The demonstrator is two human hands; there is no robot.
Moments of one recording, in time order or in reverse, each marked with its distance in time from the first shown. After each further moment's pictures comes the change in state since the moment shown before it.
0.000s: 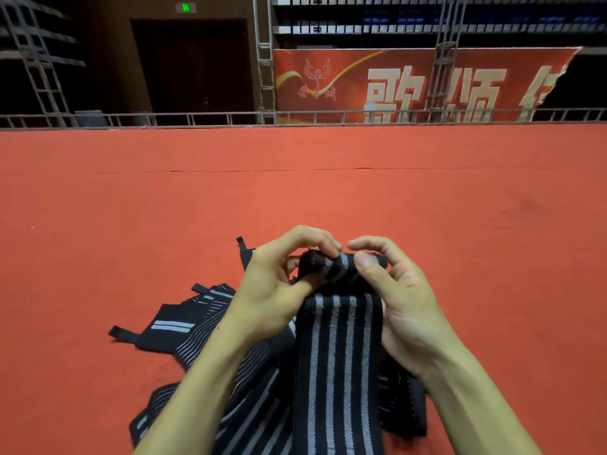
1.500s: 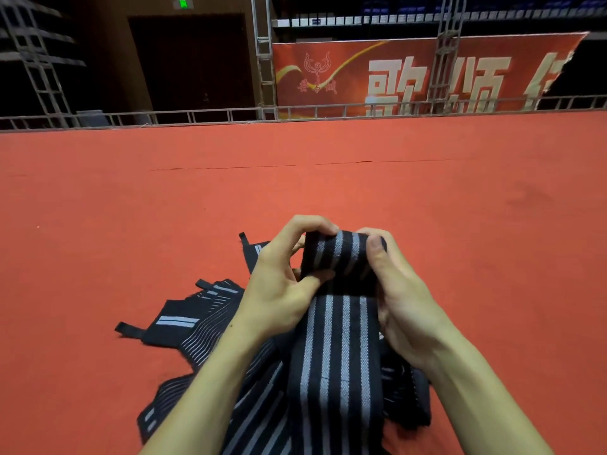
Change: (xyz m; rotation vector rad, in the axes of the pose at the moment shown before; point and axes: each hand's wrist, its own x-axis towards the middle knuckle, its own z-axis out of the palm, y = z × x) left_hand -0.003 -0.002 0.006 0.127 0.061 -0.025; right_hand -0.001 -0.001 0.001 -0.110 -0.042 0.072
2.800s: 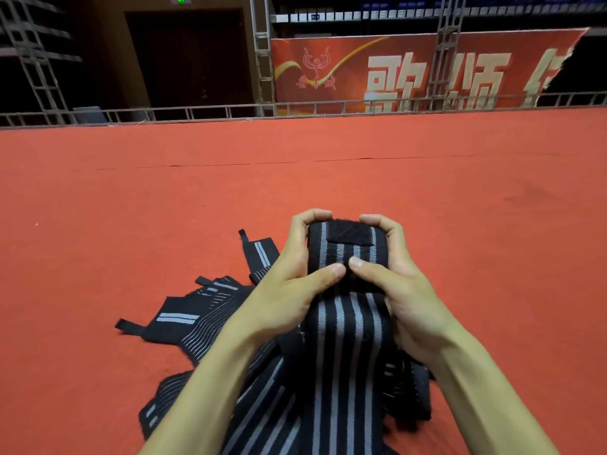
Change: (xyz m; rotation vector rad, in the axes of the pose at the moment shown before) left_hand -0.004 0.001 0.002 -0.243 -0.178 -0.240; right_hand -0.003 -0.003 -0.002 0.028 -0.021 -0.033
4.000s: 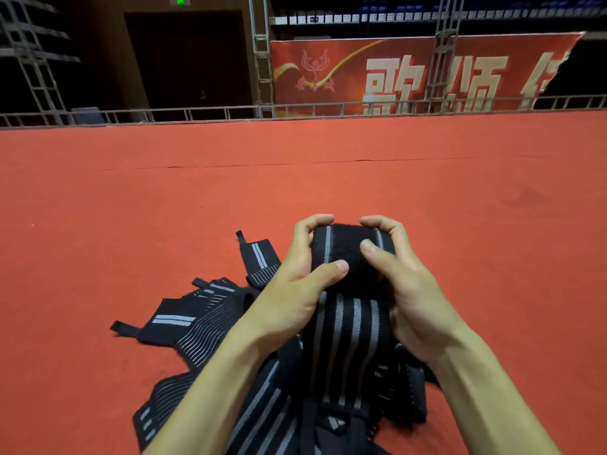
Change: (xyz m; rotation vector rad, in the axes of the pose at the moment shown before) left_hand 0.001 0.001 0.013 -0.123 0.056 -0.080; right_hand 0.000 -0.008 -0.004 0.055 0.018 0.013
